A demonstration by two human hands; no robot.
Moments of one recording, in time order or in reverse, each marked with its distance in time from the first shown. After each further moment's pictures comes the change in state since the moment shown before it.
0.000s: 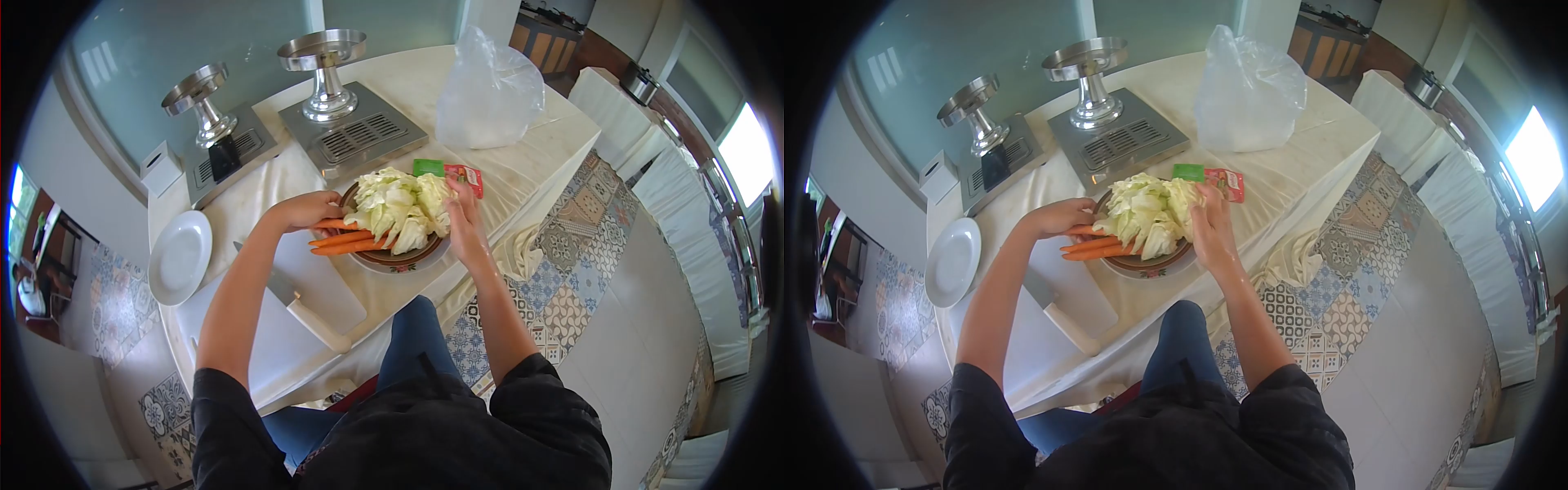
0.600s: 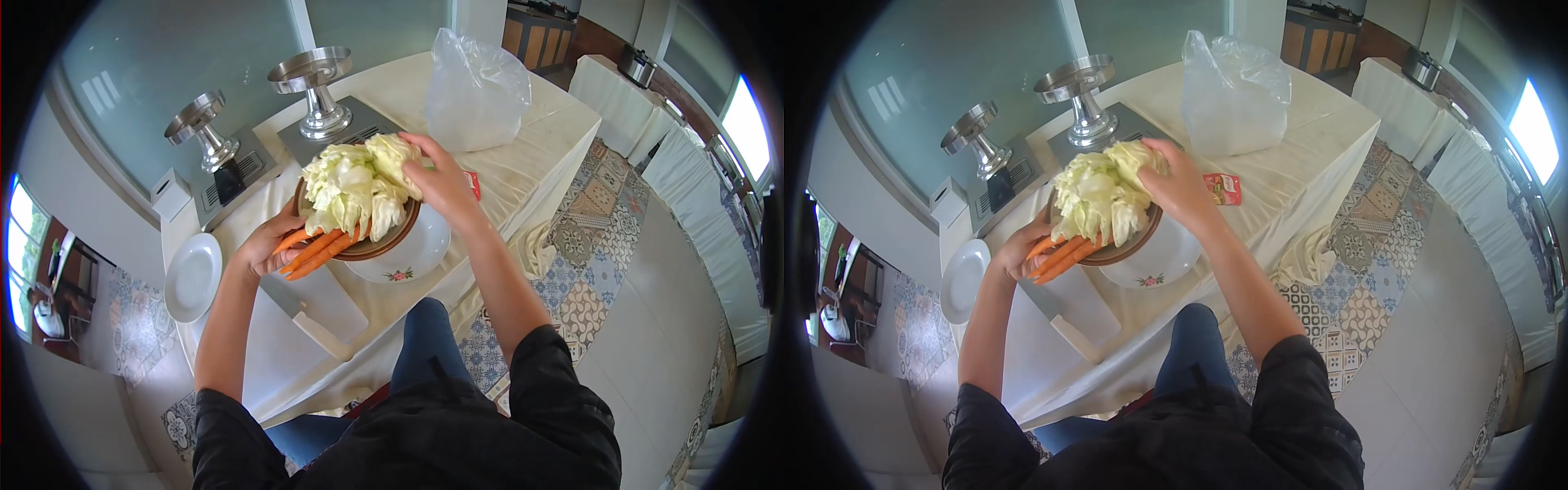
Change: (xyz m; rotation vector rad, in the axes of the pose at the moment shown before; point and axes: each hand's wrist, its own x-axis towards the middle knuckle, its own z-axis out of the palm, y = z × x) left_hand -0.076 0.008 0.018 -0.773 0.041 0.377; right_hand 0.070 -0.099 -0.020 0.387 -0.196 0.218
